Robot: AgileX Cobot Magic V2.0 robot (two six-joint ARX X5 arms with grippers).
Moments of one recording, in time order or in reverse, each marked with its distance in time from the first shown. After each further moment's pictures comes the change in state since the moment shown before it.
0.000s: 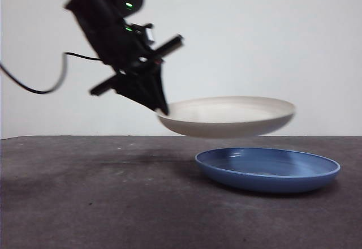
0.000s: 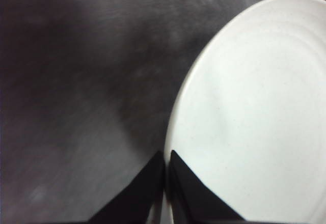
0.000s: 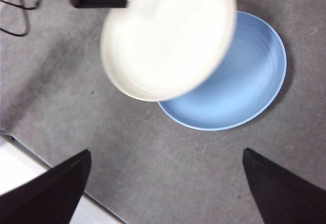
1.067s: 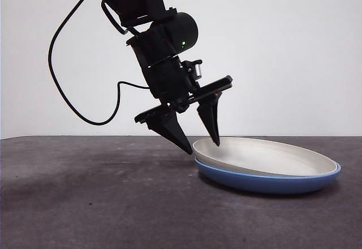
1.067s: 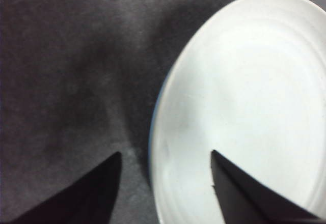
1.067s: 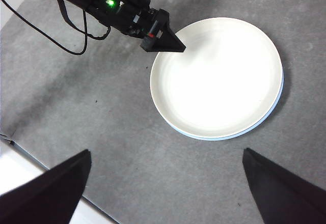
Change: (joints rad) left arm -0.122 0.280 0.247 -0.090 -0.064 0.015; right arm 0.000 -0.025 0.022 0.001 0.000 0.005
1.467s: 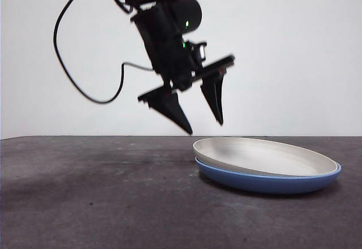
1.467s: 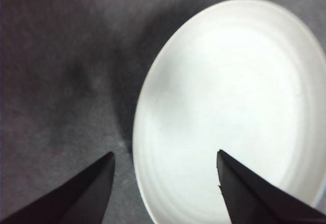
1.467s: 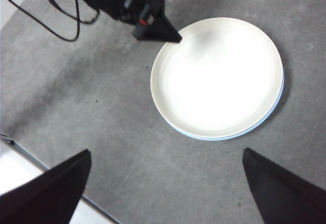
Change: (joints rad) left arm -0.005 0.000 0.153 -0.182 0.000 0.051; right arm 0.000 0.000 0.000 0.000 0.000 0.000
